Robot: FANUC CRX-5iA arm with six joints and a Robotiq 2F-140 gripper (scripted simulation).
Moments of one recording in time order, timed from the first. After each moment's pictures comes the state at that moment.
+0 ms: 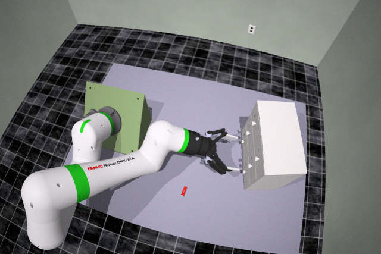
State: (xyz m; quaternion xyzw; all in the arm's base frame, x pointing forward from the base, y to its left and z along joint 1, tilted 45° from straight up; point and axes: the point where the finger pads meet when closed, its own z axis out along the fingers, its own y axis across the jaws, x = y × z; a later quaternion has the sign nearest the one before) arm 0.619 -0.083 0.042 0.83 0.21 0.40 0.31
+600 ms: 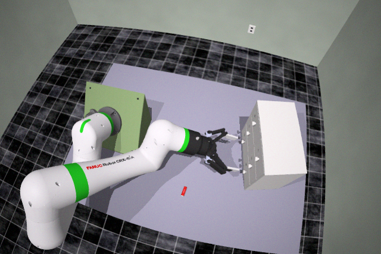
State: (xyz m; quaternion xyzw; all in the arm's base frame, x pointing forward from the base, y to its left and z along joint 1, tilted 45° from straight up) arm 0.618 -0.082 0.044 0.84 0.21 0.40 0.32
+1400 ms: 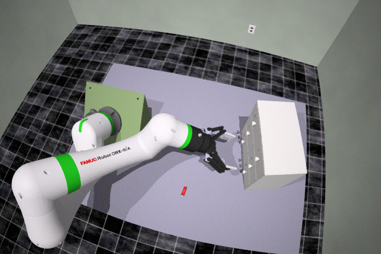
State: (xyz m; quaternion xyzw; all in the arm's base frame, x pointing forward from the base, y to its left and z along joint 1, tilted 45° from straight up) arm 0.605 -0.072 0.055 0.86 0.19 0.34 0.32
